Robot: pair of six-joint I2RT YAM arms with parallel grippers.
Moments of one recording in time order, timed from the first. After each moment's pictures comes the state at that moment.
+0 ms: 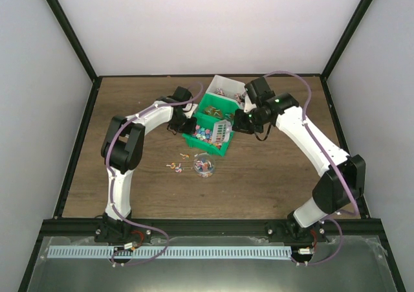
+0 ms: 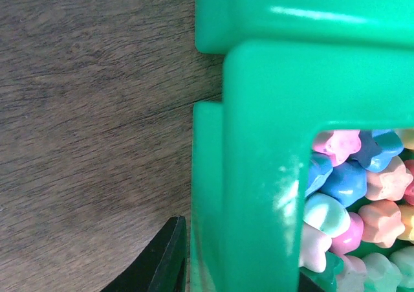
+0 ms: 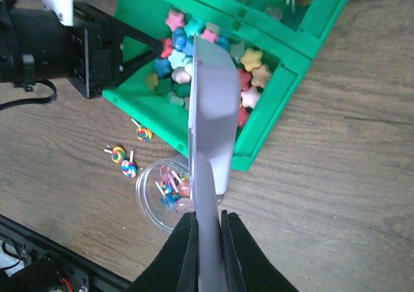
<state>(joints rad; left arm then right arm) -0.43 2.12 1.58 -0.73 0.22 -0.13 0.47 1.55 1.48 -1.00 -0.28 0.49</state>
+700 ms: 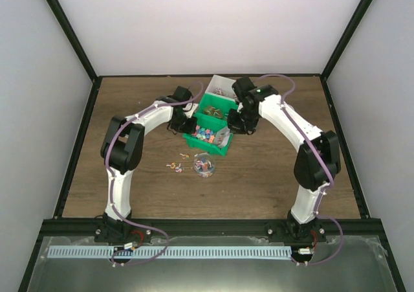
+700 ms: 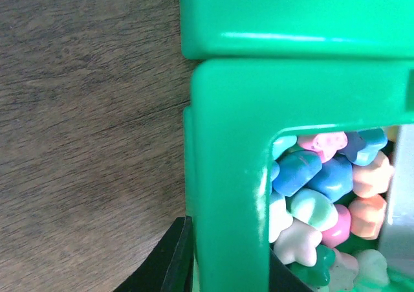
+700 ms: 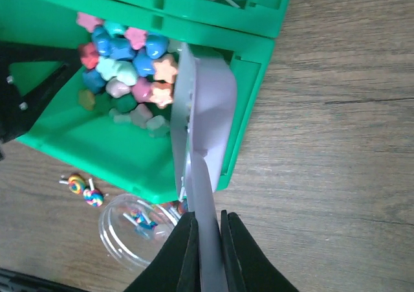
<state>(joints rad) -0.43 2.11 1.58 -0.73 0.24 -0.12 0.47 1.78 1.60 -1.10 -0.23 0.62</state>
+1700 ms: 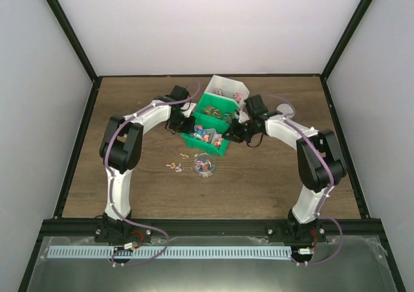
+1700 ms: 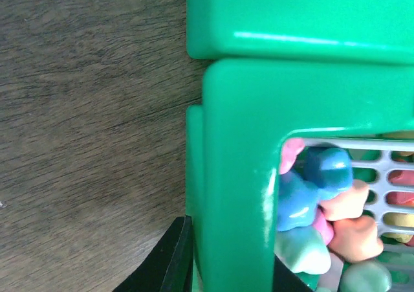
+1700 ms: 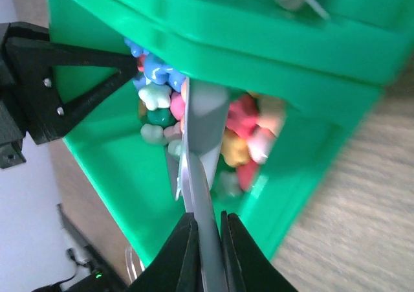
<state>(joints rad) -0.41 2.11 1.58 -0.73 0.26 -0.13 0.40 1.80 1.22 -0.51 -0.56 0.59</state>
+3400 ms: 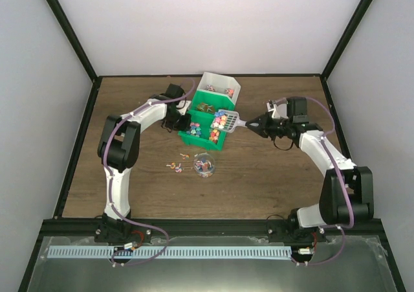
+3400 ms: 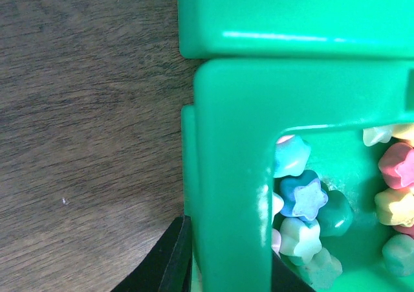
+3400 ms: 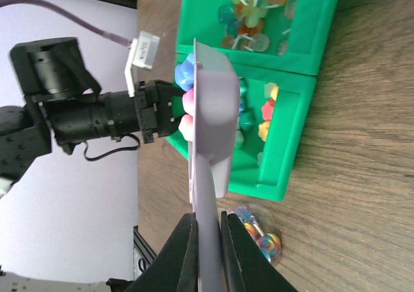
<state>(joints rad) -0.37 2.11 1.58 -0.72 0.26 -0.14 0.09 1.42 0.93 -0.29 -0.85 0.66</state>
